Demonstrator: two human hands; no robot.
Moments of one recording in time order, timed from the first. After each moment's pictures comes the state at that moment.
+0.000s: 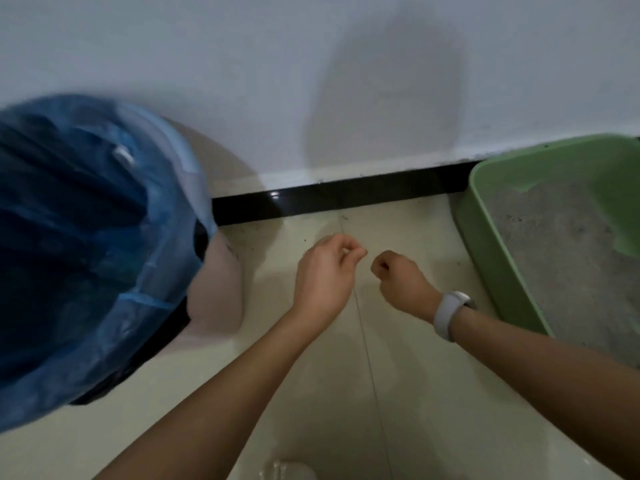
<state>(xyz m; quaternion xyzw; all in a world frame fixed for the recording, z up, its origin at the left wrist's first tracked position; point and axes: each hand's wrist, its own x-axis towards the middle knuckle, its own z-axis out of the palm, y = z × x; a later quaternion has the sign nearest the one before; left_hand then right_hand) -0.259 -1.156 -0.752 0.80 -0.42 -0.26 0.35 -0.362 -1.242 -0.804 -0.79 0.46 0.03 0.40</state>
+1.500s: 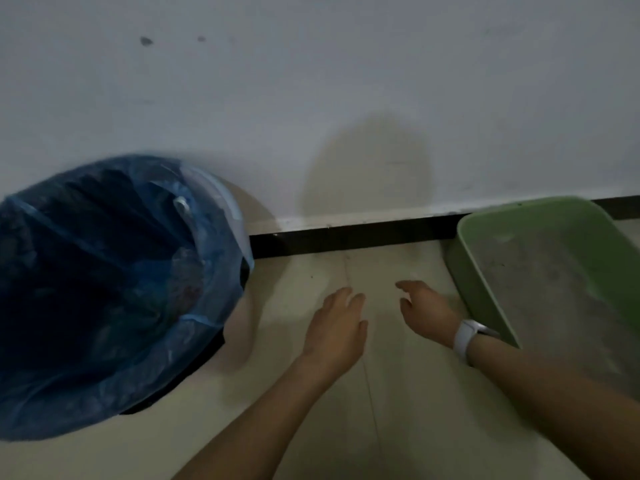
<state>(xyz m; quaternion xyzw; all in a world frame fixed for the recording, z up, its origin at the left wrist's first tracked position) -0.261 -1.130 -0.757 0.77 -0.58 -0.23 0.13 -0.385 -1.256 -0.775 -0.83 0.47 0.08 0.28</state>
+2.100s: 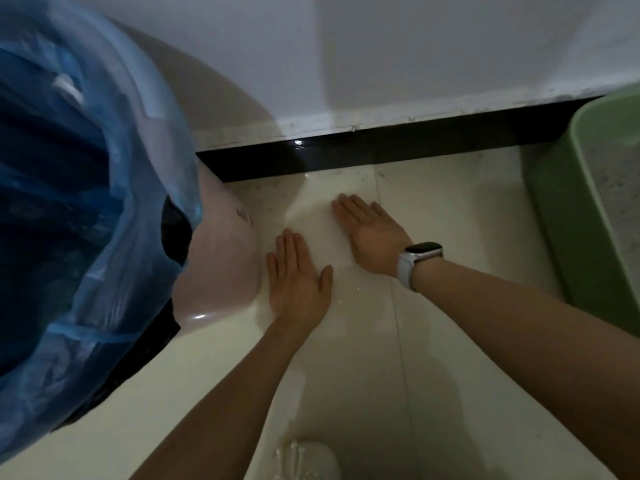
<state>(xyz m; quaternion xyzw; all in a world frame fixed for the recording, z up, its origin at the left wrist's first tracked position) -0.215 -1.097 -0.885 0.89 -0.41 -0.19 0.06 -0.286 -1.245 -0.864 -0.93 0.23 0.16 0.23</state>
